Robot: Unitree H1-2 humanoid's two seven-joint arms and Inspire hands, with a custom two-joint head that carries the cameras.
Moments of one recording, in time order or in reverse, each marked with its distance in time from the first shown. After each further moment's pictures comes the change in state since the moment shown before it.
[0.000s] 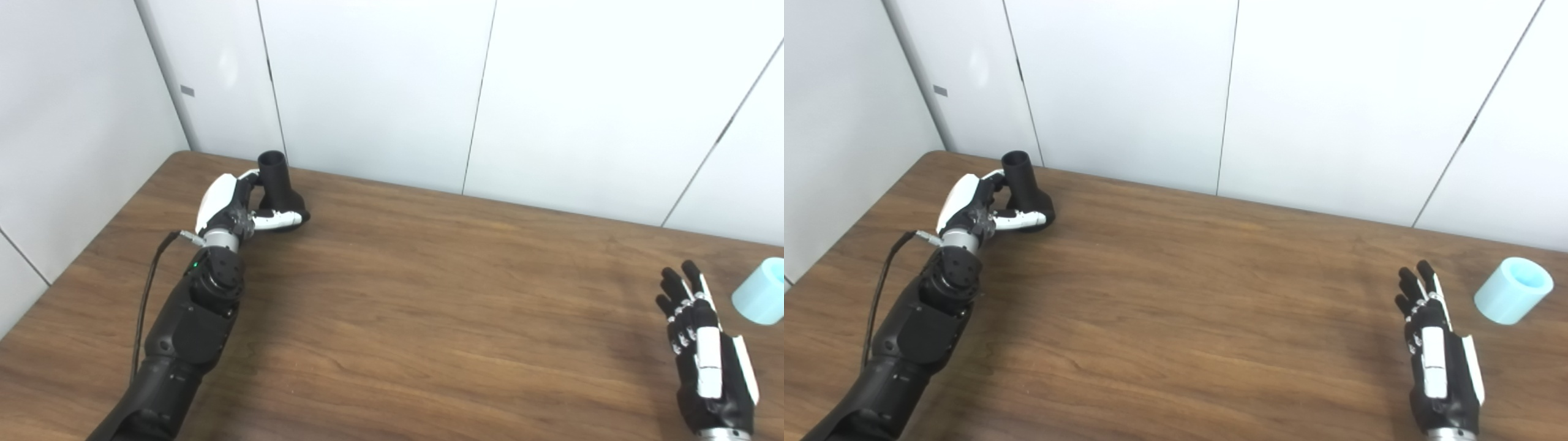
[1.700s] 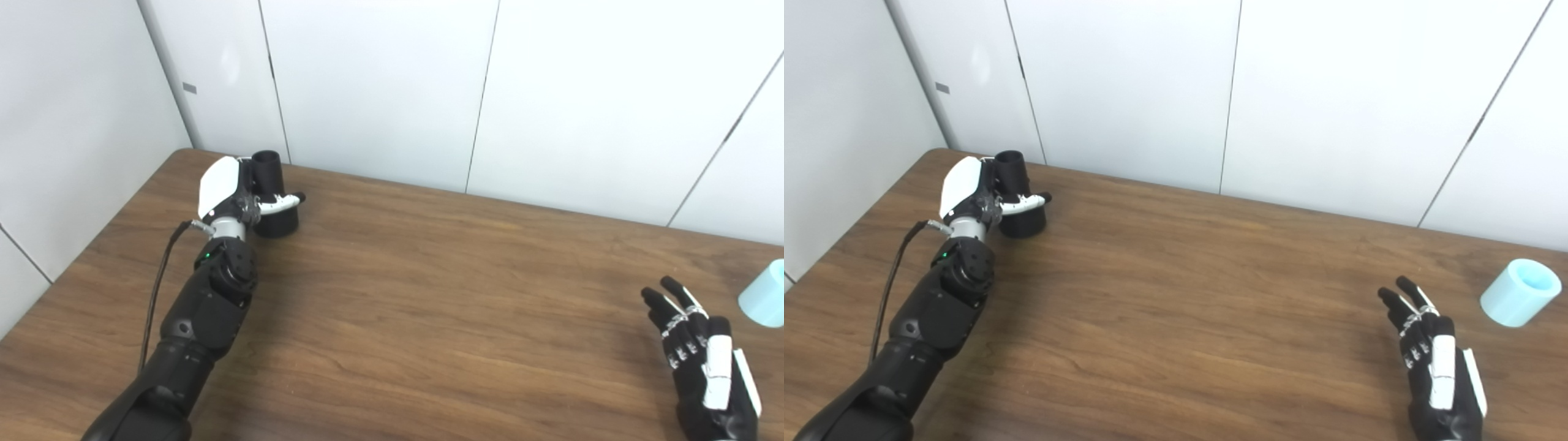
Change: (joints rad) left arm -0.068 -0.006 -0.050 0.136 0.079 -0.079 0.185; right arm 0.052 0.000 0.001 -0.081 0.097 0.128 0.035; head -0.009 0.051
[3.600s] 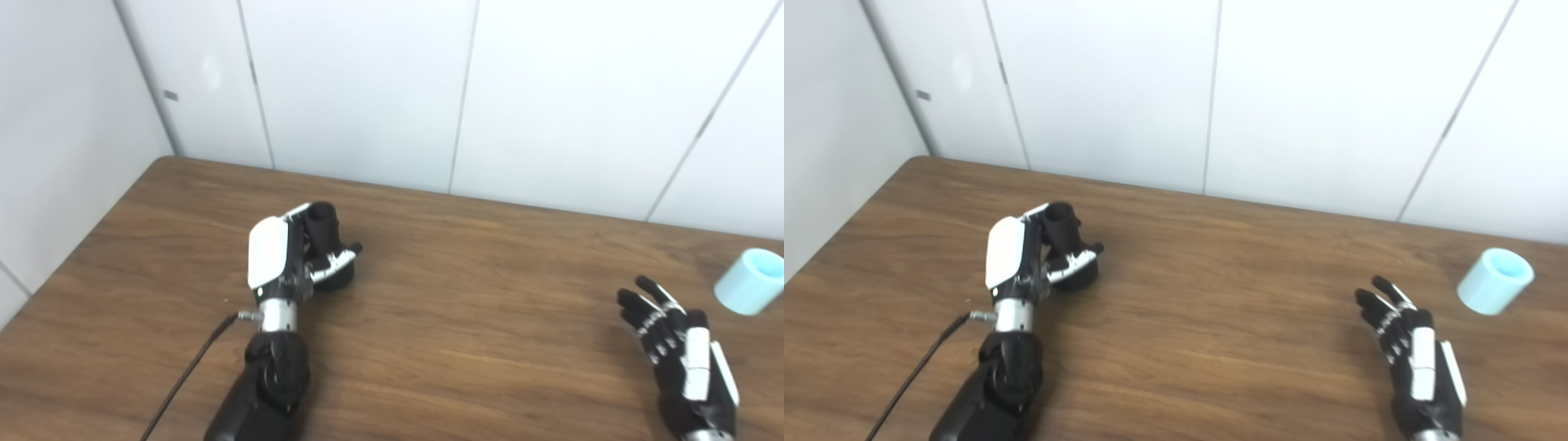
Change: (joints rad) left arm 0.300 -0.276 -0.090 -0.310 0.161 -0.230 0.225; right arm -0.008 0.004 0.005 0.005 -0.024 0.029 -0.011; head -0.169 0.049
